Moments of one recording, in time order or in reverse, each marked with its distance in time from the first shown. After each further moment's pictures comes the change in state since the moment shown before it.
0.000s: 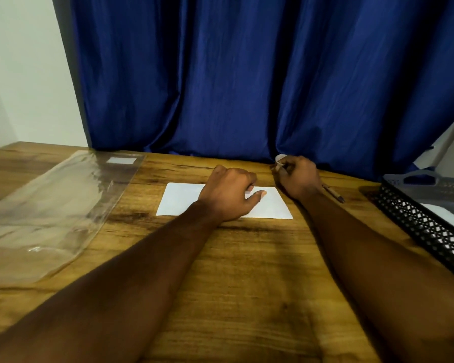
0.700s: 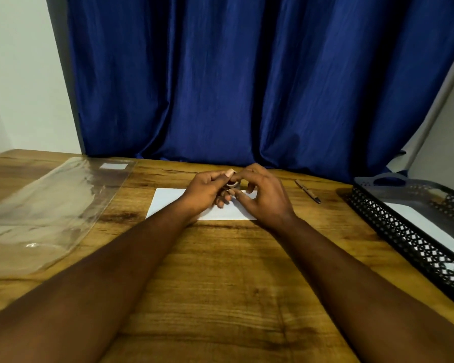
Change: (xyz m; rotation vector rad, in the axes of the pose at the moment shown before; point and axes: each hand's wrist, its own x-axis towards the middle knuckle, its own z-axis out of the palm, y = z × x) left_hand -0.015 0.005 -0.014 -1.322 -0.070 -0.496; right_hand -0.097 -0.047 -0.037 0.213 -0.014 -0.569
